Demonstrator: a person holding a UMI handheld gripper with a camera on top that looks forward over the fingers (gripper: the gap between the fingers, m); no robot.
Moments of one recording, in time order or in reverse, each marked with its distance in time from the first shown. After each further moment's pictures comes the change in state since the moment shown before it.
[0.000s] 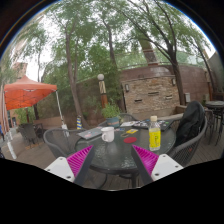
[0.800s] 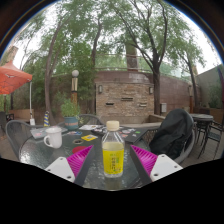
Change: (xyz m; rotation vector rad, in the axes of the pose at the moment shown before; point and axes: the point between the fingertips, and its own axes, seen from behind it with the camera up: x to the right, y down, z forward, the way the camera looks) arm 0.199 -0.003 0.138 0.029 0.321 -0.130
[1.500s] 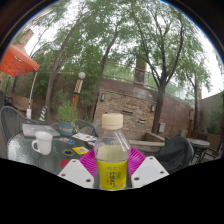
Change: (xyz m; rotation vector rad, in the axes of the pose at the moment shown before) arm 0.002 -0.068 0.064 0.108 0.018 -0.209
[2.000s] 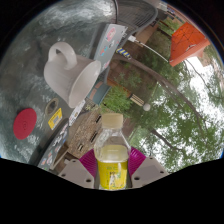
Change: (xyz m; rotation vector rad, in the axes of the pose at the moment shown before) arm -0.199 -0.087 0.145 0.160 0.054 -1.896
